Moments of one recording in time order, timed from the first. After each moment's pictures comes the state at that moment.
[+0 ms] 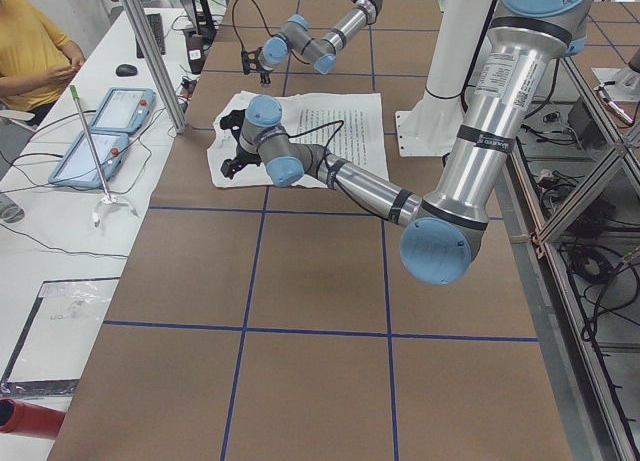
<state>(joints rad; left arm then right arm) -1.08 -1.88 -1.66 -2.19 -2.14 -0.14 0.72 -0.65 1.17 -1.76 1.34 0.69</state>
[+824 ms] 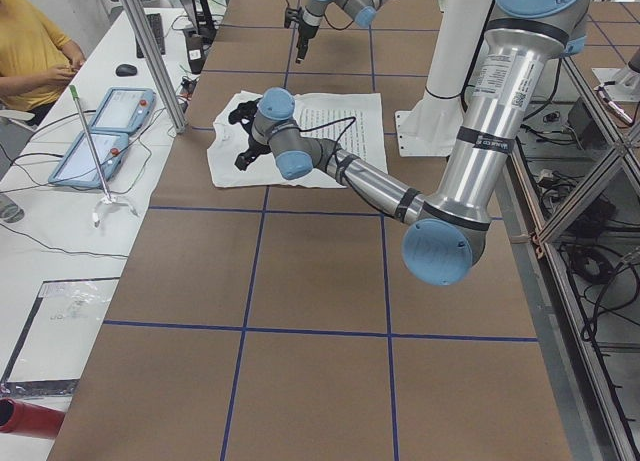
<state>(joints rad) -1.00 -1.82 -1.79 -2.21 -2.11 -0.43 0.67 -1.26 1.99 -1.56 1.65 1.08</state>
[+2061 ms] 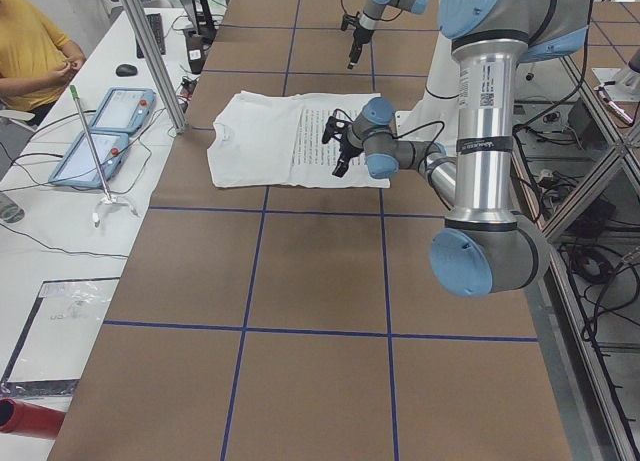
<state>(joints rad) -0.18 -1.55 -2.10 -2.08 -1.45 -1.38 0.19 -1.68 2.28 -1.39 1.37 1.51</state>
